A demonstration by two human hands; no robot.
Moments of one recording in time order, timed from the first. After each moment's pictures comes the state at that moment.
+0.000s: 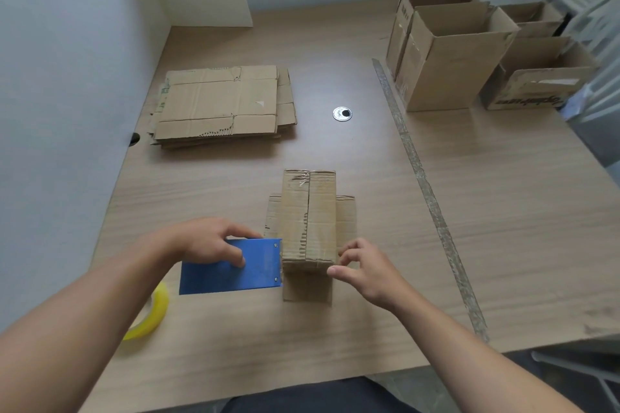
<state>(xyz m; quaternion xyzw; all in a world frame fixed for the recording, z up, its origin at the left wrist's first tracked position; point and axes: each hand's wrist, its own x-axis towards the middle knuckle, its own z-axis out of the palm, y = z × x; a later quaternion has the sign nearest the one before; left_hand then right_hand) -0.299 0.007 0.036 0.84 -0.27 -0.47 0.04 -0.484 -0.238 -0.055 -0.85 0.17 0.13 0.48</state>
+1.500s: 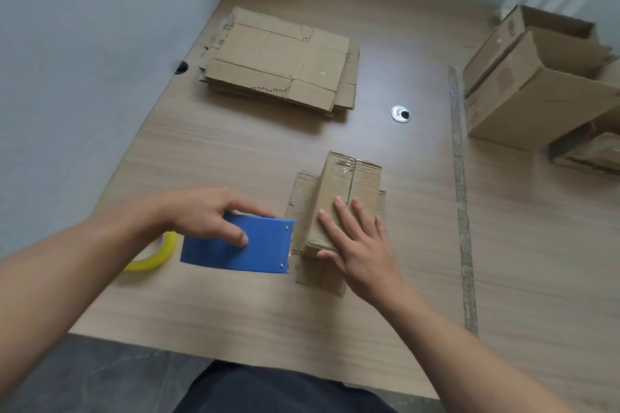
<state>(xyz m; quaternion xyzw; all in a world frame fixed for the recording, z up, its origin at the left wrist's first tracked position) -0.304 0.068 0.028 0.82 -0.29 -0.45 0.20 -0.431 -0.209 -0.057 -0.99 -0.08 0.03 0.07</state>
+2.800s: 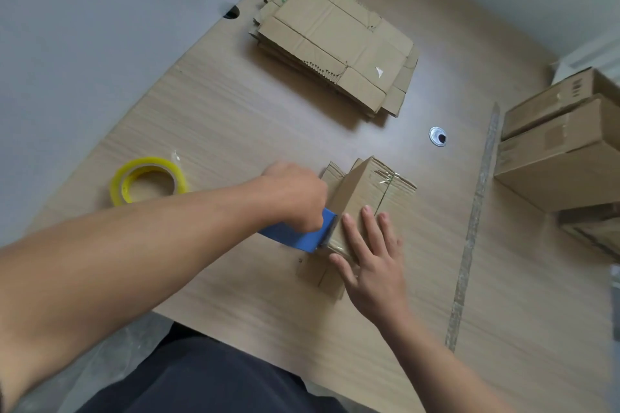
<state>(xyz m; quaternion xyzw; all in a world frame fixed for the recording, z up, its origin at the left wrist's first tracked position) -0.307 -0.014 0.002 0.92 -0.27 -0.29 0.00 -0.432 -0.200 -0.059 -0.99 -0.07 0.02 0.09</state>
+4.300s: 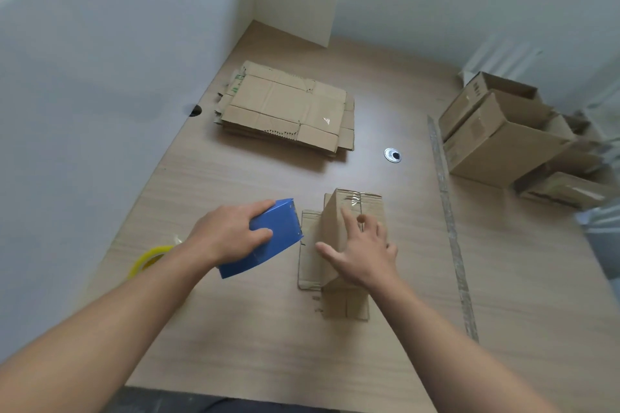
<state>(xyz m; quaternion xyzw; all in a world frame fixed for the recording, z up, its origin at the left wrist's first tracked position) -0.306 0.090 0.000 0.94 -0.14 -0.18 0.24 -0.383 -0.156 -0.018 -0.97 0.18 0.12 0.14</state>
